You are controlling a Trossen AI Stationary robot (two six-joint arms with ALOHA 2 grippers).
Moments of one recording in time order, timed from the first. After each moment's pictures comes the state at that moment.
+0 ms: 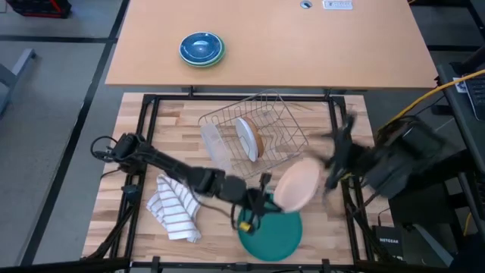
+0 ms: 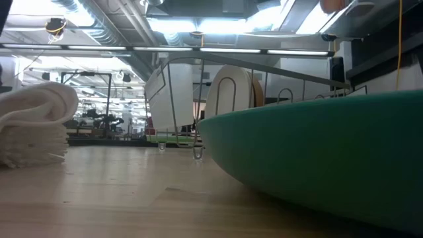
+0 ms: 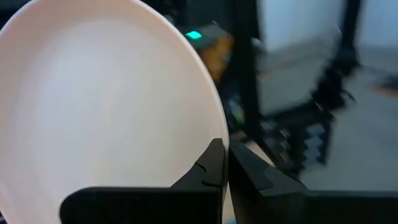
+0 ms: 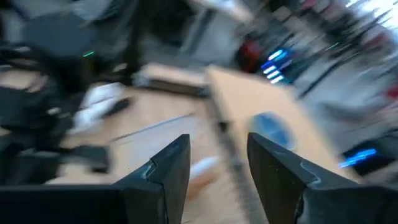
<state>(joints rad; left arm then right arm) -0.34 1.93 1.59 0.20 -0.12 0.20 0.74 1.56 2.32 -1.52 1.03 0.24</state>
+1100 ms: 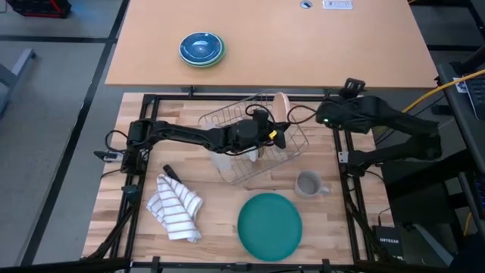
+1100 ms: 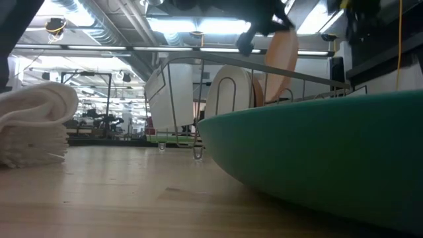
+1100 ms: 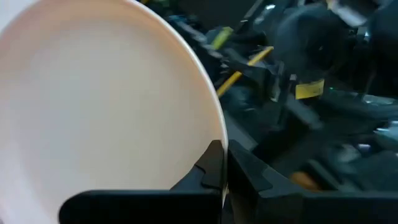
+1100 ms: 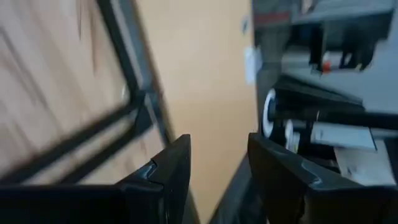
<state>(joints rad) 0.03 2.00 1.59 0.35 -0.47 -0.71 -0.24 1.10 1.31 -1.57 0.98 -0.11</state>
